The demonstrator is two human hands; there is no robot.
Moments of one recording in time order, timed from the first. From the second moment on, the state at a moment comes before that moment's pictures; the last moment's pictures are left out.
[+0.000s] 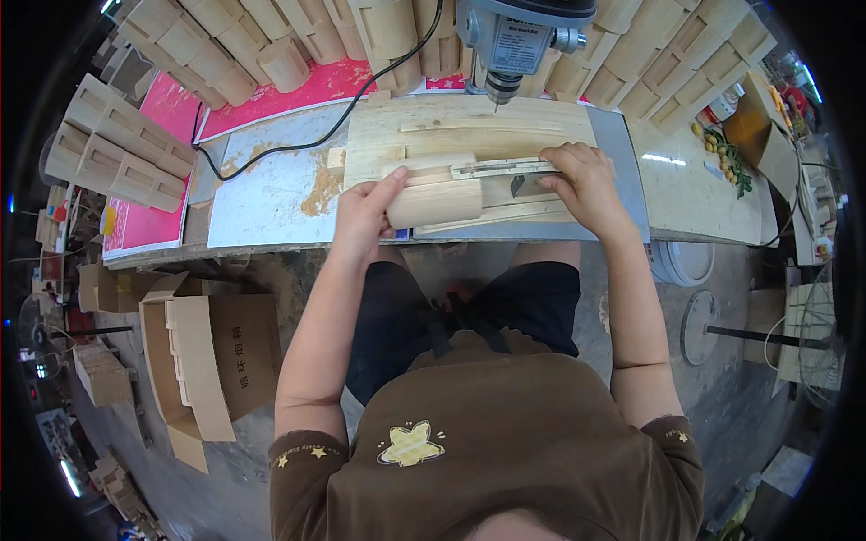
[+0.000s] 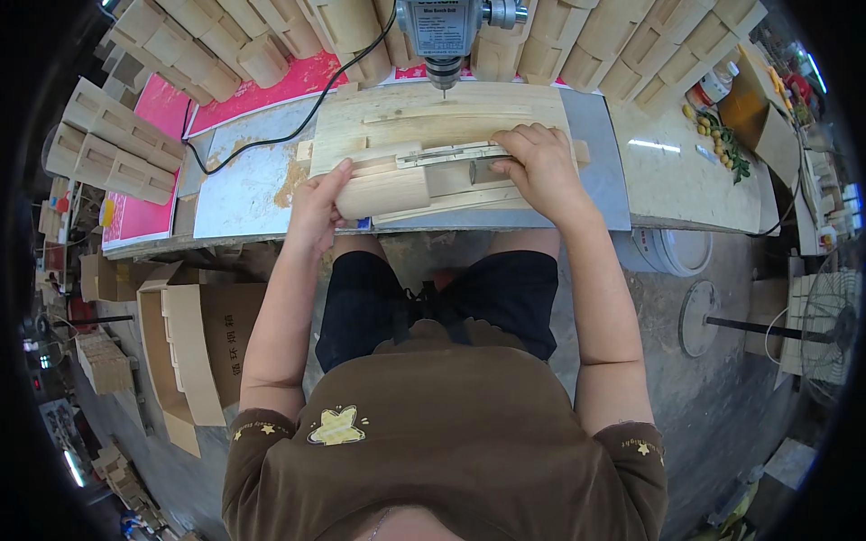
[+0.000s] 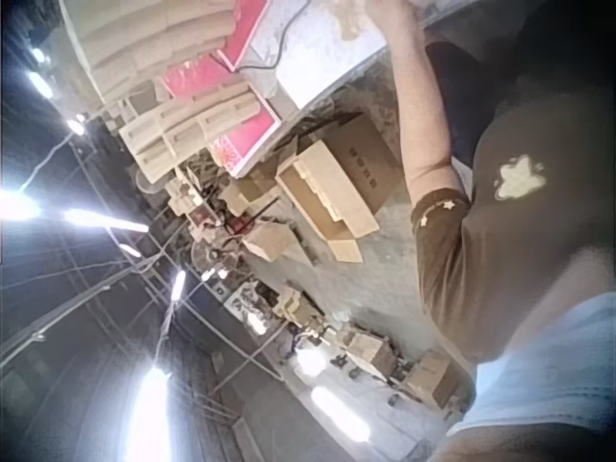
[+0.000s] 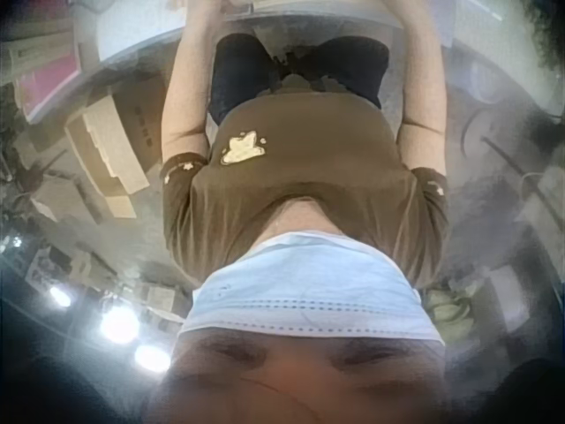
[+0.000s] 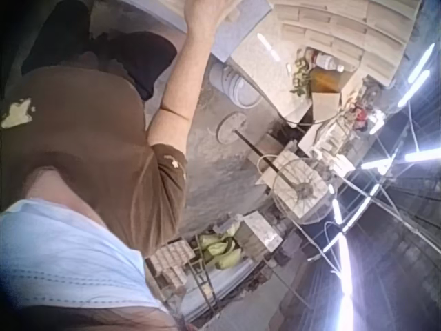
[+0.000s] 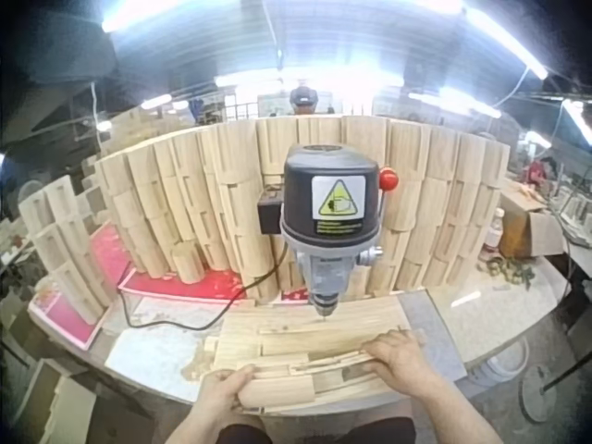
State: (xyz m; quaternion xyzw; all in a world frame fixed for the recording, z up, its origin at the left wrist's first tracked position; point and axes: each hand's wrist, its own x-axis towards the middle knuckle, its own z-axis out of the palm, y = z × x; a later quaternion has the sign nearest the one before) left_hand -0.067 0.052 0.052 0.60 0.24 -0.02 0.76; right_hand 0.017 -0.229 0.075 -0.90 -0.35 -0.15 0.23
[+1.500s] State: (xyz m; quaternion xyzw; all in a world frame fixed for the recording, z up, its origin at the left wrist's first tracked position) left_hand -0.011 0.032 -0.010 0.93 -0.03 0.26 0.27; right_hand 0.140 -0.178 0.234 -0.78 -0.26 -0.34 0.46
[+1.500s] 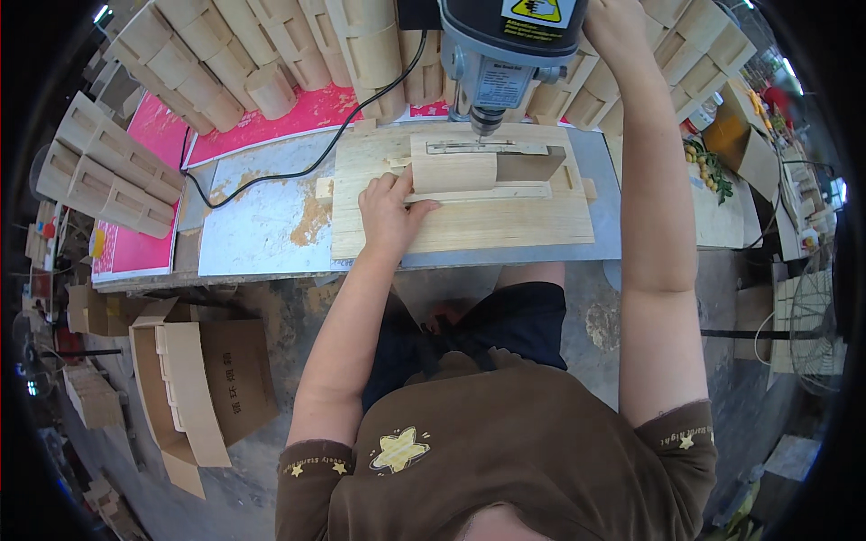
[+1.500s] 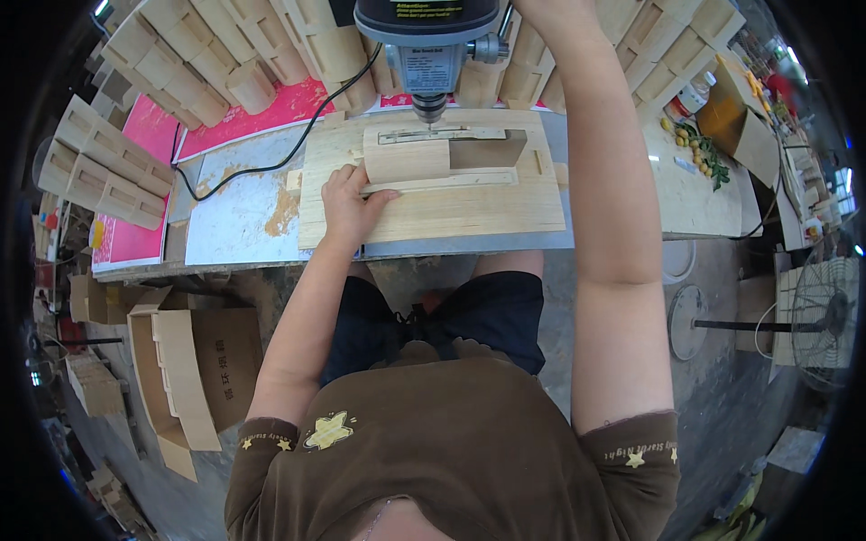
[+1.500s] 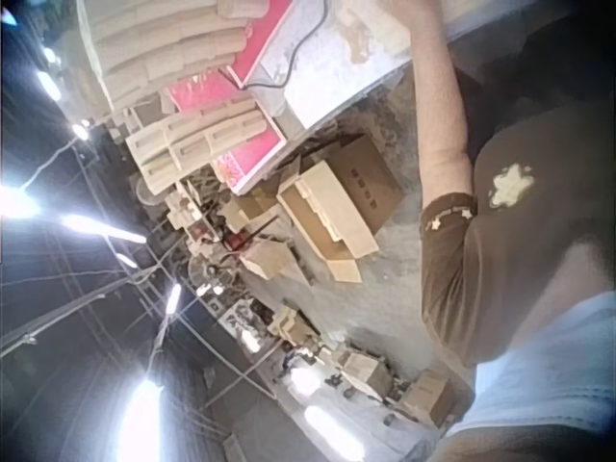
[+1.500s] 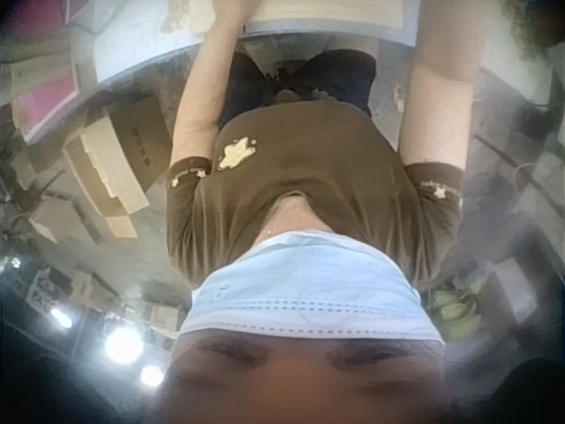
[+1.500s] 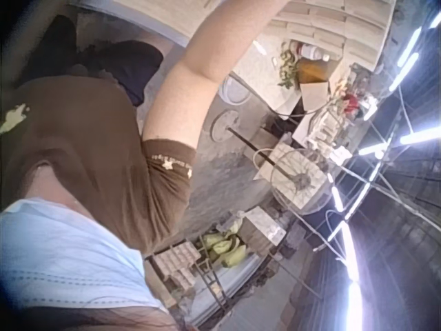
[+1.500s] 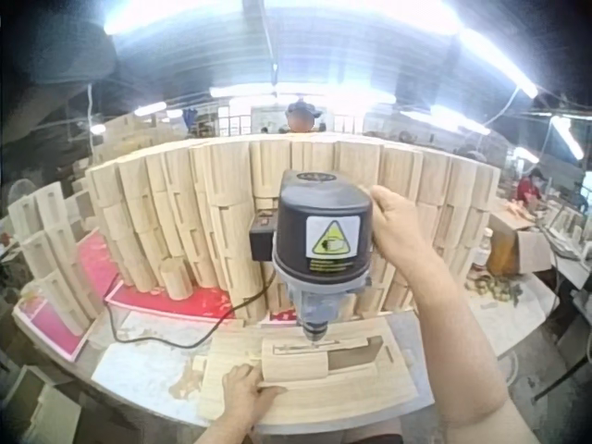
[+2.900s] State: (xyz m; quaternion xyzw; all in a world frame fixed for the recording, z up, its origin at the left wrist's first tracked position) left_hand -0.002 -0.006 -0.004 0.93 -0.03 0.23 0.28; right_hand 0.154 -0.188 0.234 -0.86 -0.16 -0.38 0.30
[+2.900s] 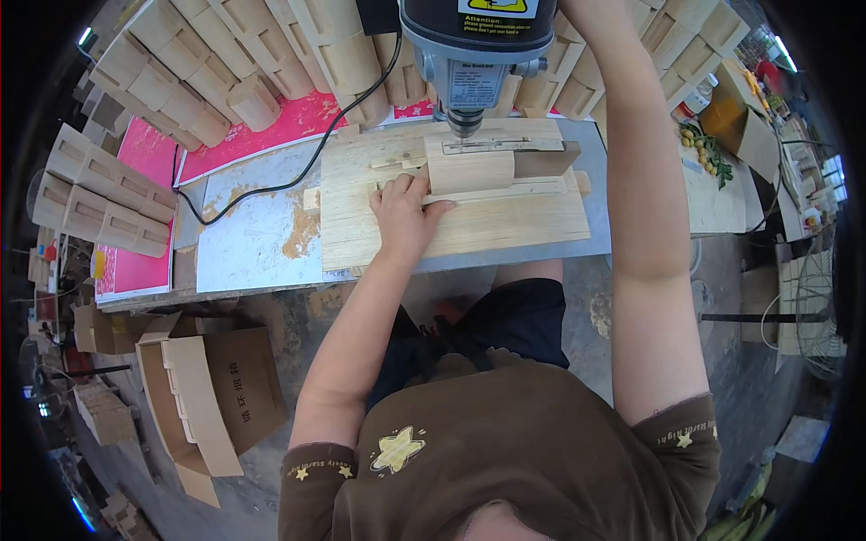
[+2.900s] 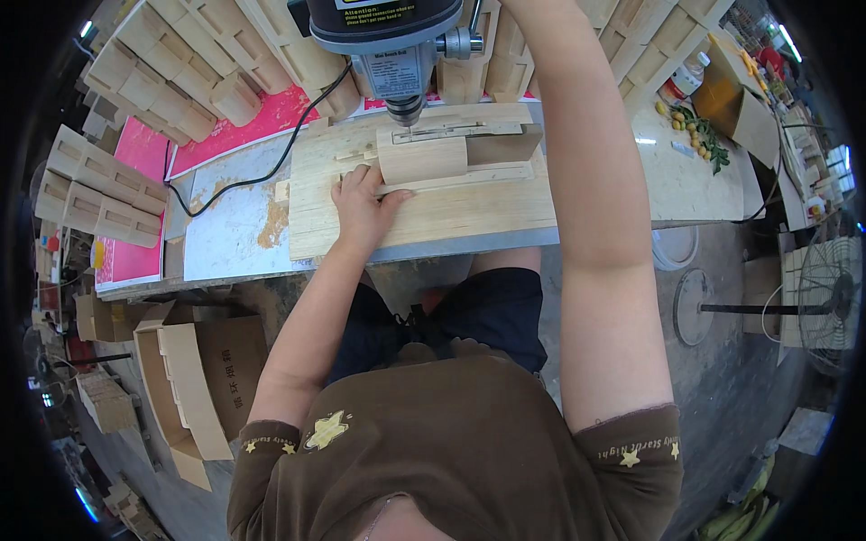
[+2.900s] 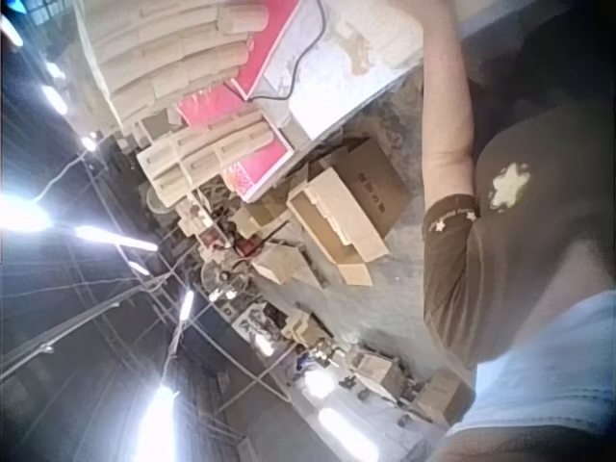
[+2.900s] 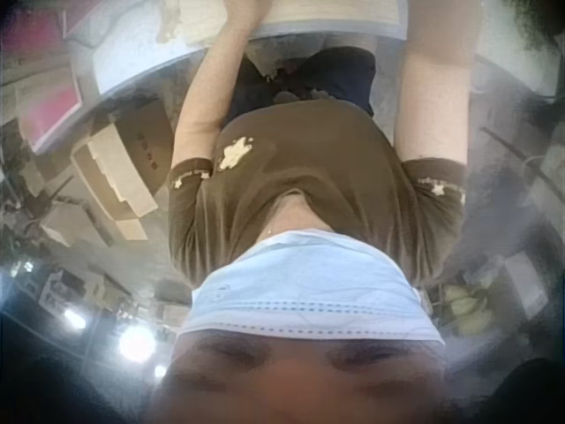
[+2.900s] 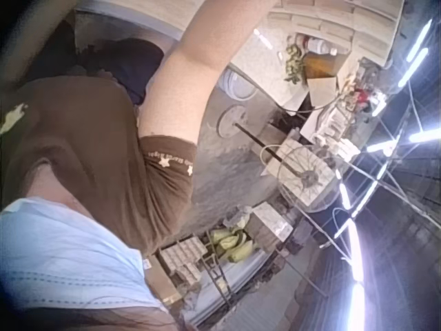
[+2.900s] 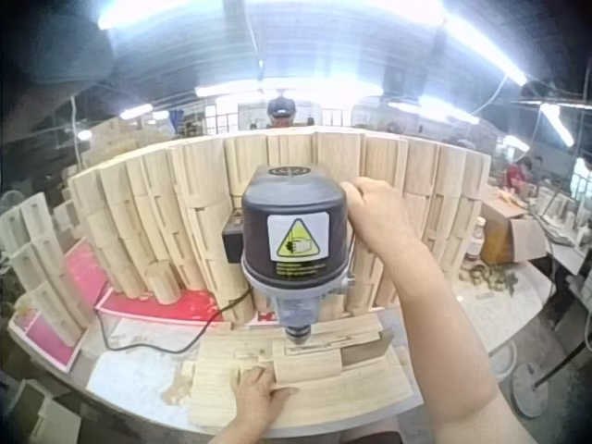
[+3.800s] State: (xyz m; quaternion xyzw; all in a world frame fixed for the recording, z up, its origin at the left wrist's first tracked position) left_hand 0.001 -0.007 -0.004 0.94 -0.06 0.21 0.26; right_hand 0.045 -0.200 0.066 -0.69 -0.29 -0.47 0.46
